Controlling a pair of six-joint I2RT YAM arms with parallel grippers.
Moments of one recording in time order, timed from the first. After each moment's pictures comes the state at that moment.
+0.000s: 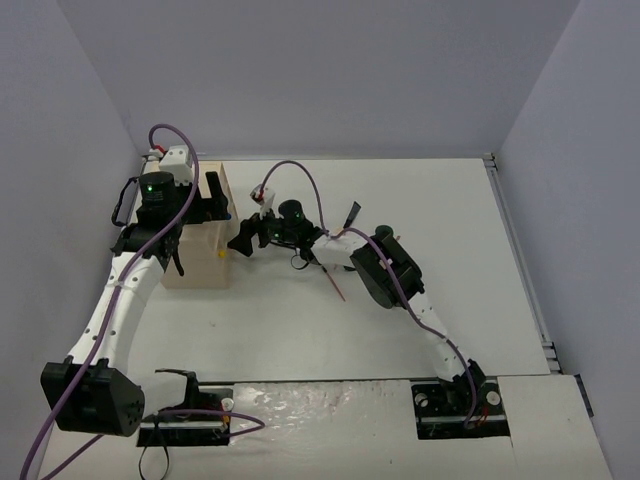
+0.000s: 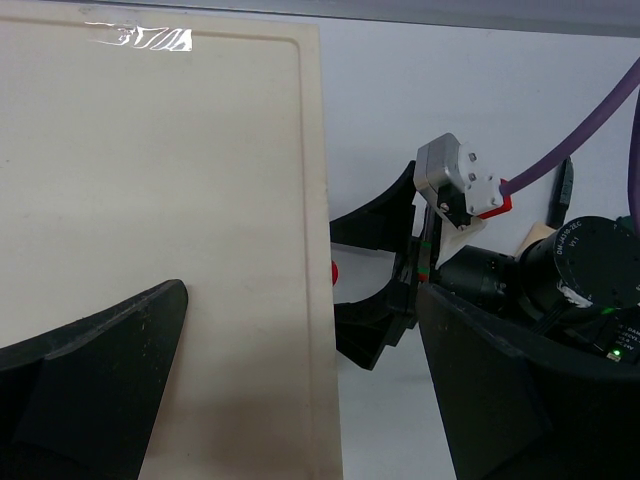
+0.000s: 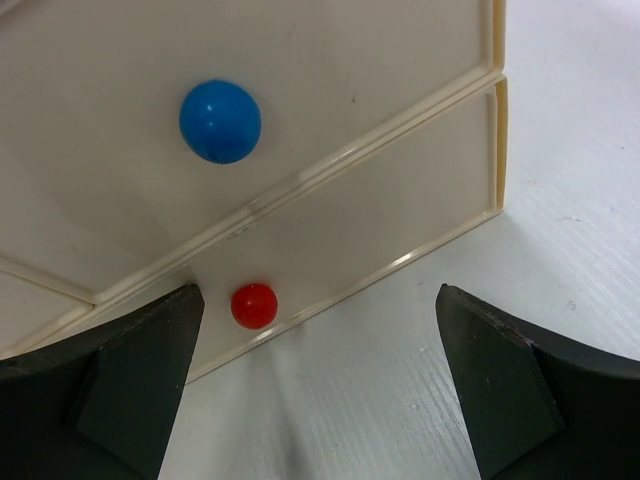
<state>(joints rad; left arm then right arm) -0.10 1.21 1.14 -0.38 0.08 -0.16 0.77 2.52 1.75 0.59 -0.48 0.29</state>
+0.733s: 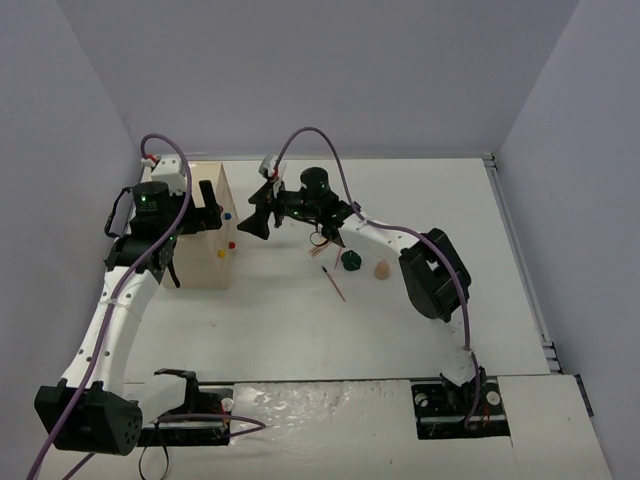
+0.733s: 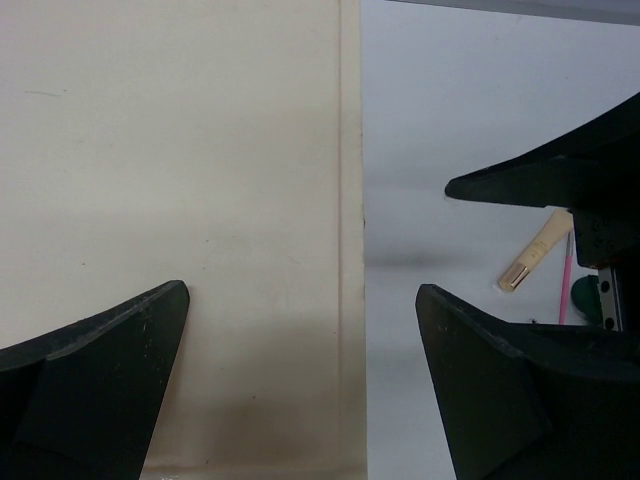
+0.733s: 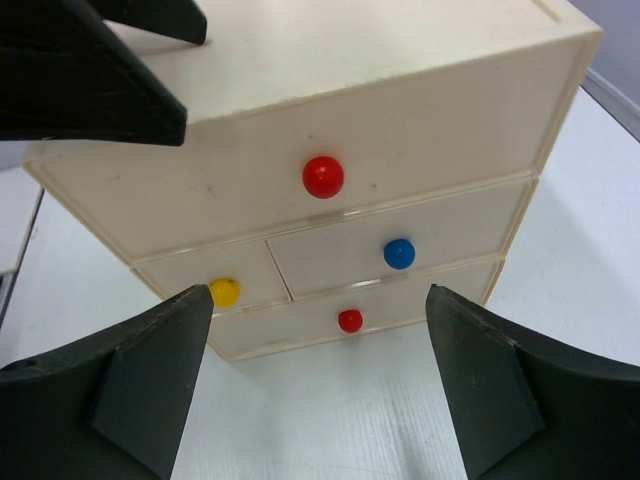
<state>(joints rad) -0.09 1.11 1.11 -0.45 0.02 -0.17 0.72 2.11 1.57 0.44 -0.69 0.06</state>
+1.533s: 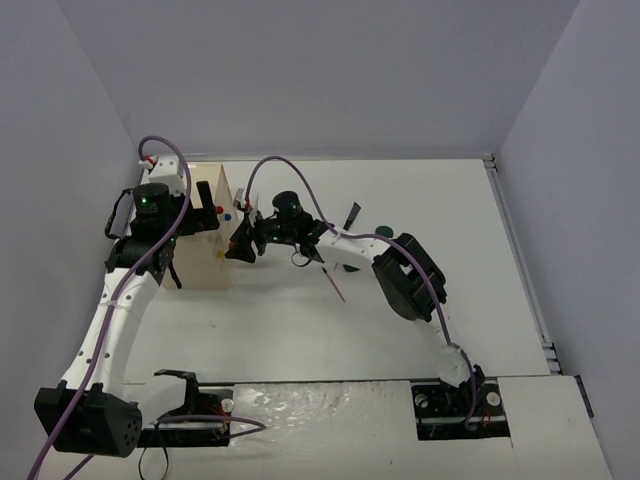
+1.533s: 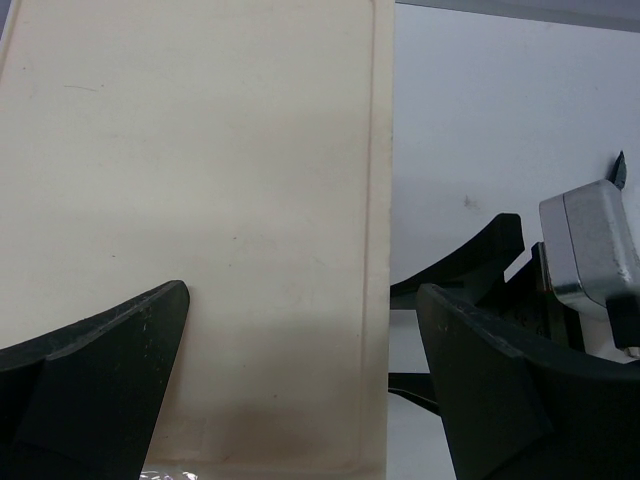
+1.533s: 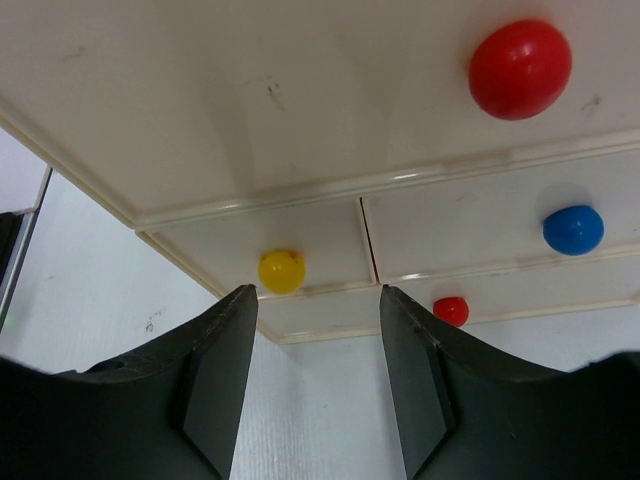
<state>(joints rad) -0.09 1.11 1.10 -0.45 -0.04 -0.17 0.82 2.25 1.64 0.37 -0.71 0.02</state>
